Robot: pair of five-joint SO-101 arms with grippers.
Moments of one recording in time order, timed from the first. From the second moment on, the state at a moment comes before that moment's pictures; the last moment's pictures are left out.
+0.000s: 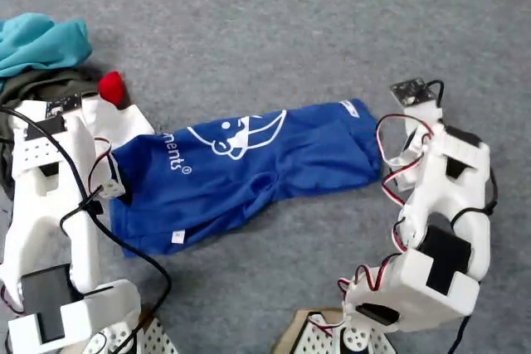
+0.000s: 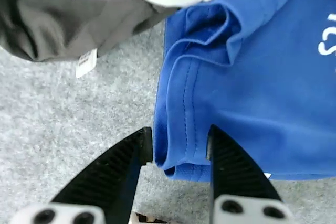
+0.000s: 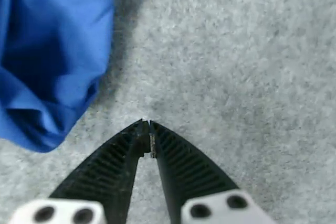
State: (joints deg) left arm -20.7 -12.4 33.5 79.2 -6.2; right arm 24.4 3.4 33.5 49.7 35.9
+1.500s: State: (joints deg) left arm -6.9 -0.1 29.5 74.2 -2.9; right arm 24.4 3.4 35.5 45.8 32.2
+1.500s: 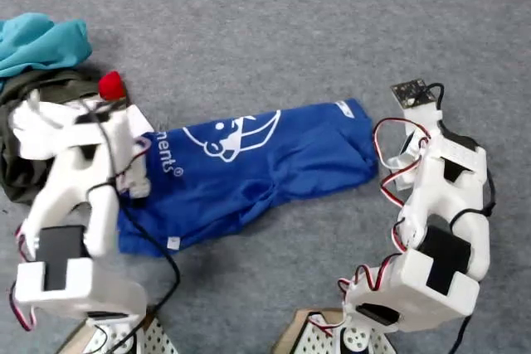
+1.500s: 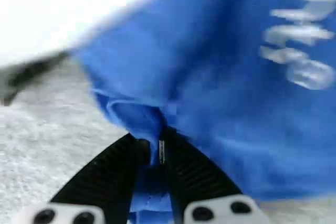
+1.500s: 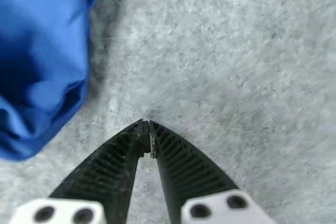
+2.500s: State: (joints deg) left arm 33.1 19.2 -29.3 88.0 5.0; right arm 29.0 3.4 35.6 43.2 24.2
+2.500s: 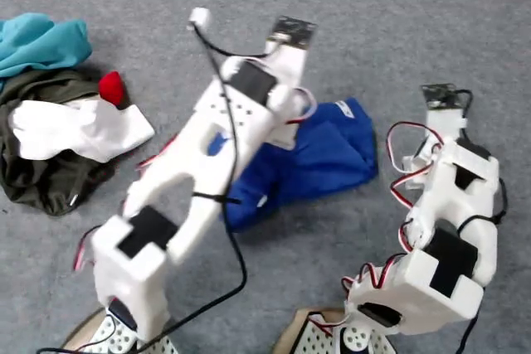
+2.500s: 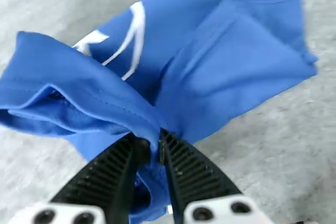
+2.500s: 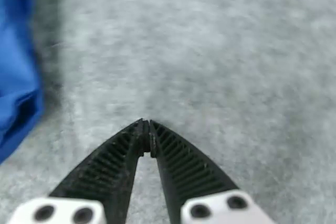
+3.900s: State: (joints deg) left arm 40.1 61.6 -92.2 91.6 20.6; right arm 29.3 3.4 37.0 41.1 21.3
